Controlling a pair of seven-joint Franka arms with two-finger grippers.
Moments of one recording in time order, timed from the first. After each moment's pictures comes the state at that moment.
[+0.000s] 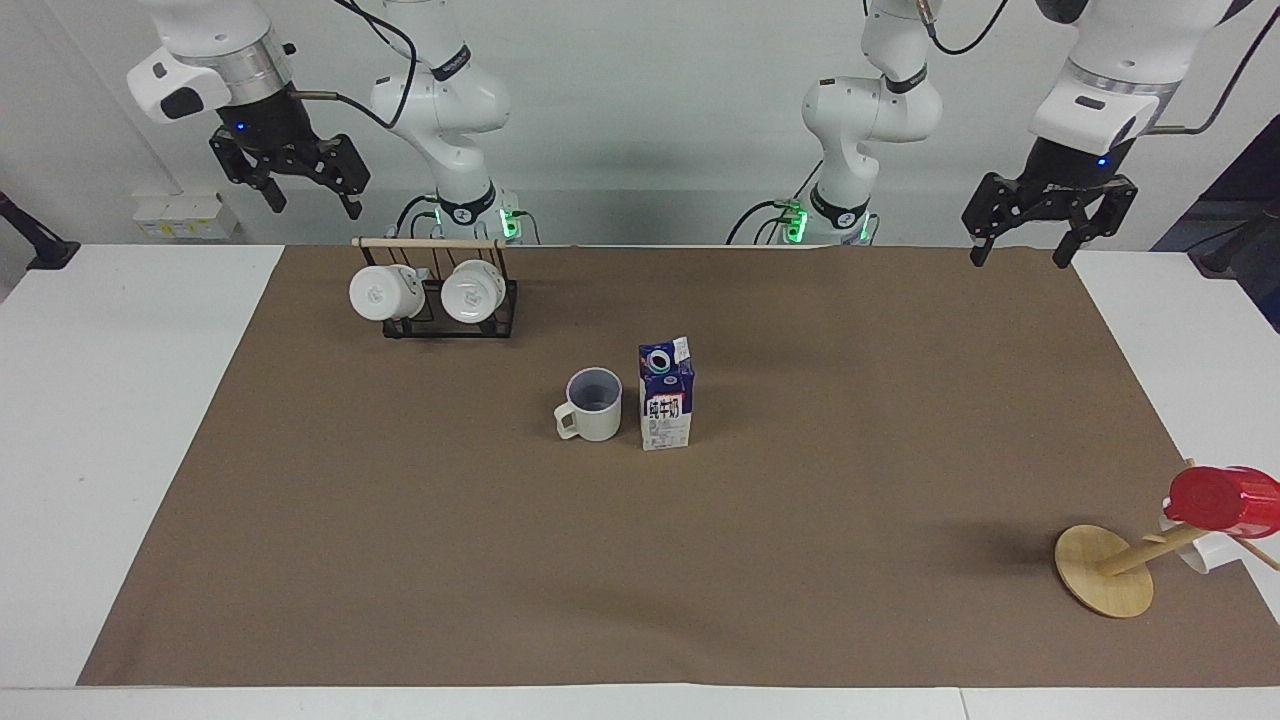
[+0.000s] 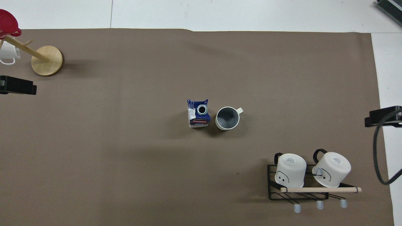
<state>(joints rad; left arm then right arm) -0.14 -0.02 0.07 -1.47 0.01 1.59 0.07 0.04 -0.11 -0.07 -1.57 -0.01 1.42 0.10</state>
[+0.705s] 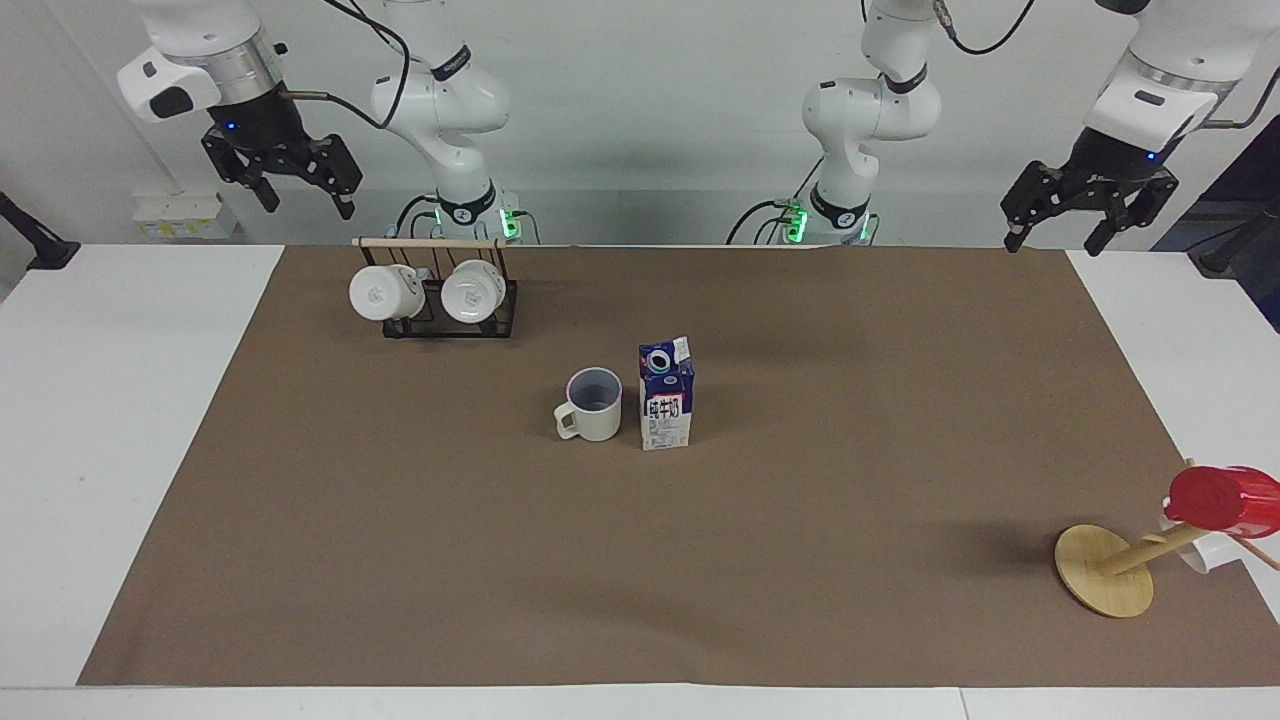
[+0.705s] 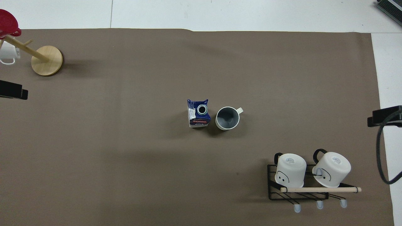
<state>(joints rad) -0.09 -0.01 0.07 -1.44 -0.02 1.50 0.07 0.03 -0.11 -0.07 -1.57 -0.01 1.42 0.09</state>
